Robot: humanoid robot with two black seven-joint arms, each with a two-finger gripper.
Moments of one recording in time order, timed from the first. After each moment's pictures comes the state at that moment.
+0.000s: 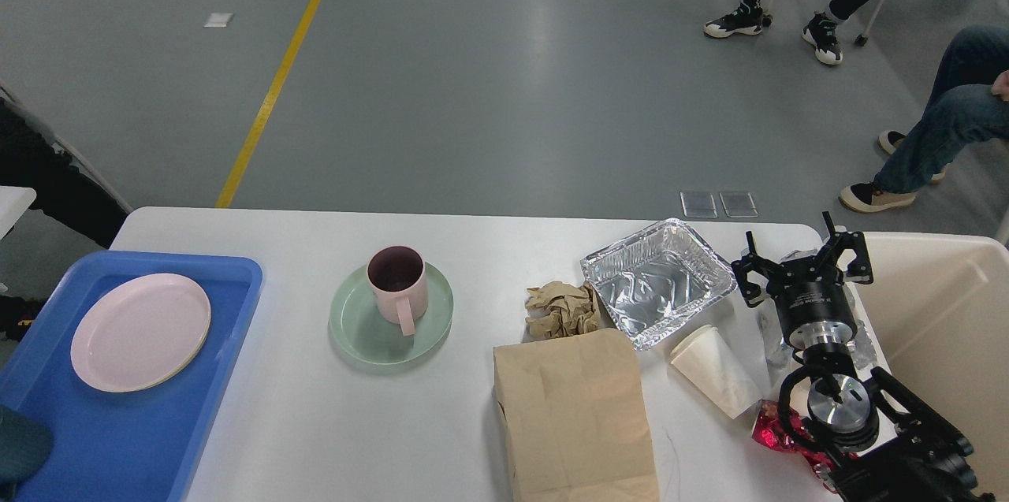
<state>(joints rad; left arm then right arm) -1.08 0.96 0.90 -0.70 0.33 -0.50 -0.01 0.32 -0.20 1.11 0.76 0.06 0.35 0.40</state>
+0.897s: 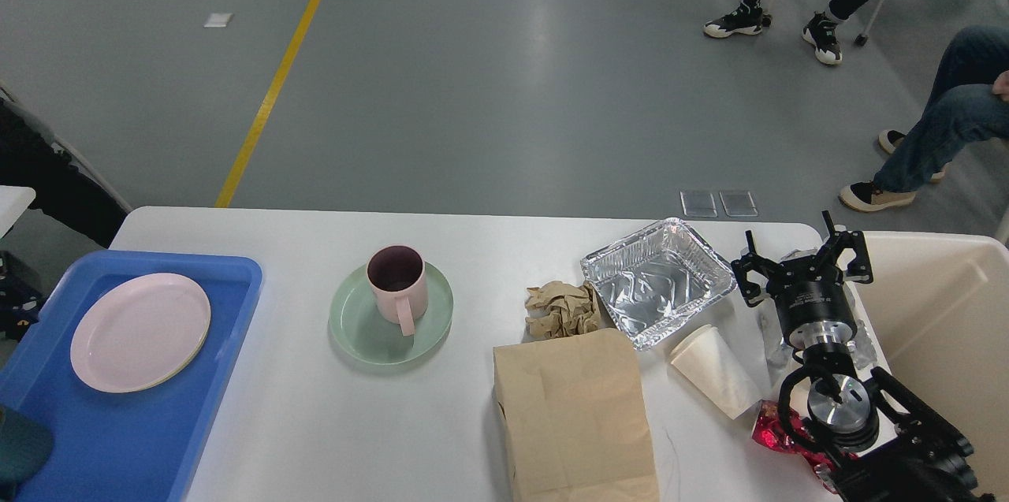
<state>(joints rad) -1.96 0.73 1.54 -1.14 0.13 -0.71 0.00 0.32 -0.20 1.11 0.76 0.06 0.35 0.40</state>
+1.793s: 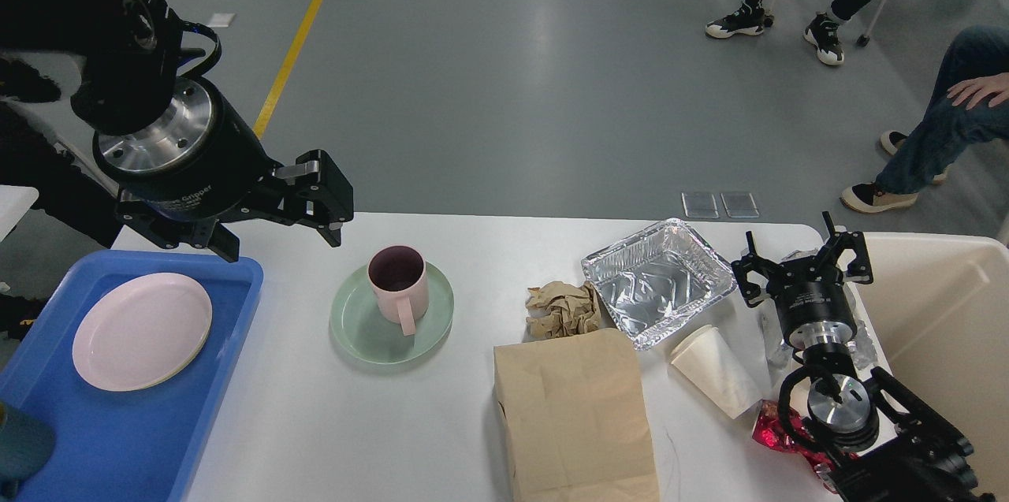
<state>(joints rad) -2.67 0.07 1.54 -1.75 -0.38 -0.71 -0.05 0.32 -0.20 1.11 0.76 0.06 0.35 0.40</state>
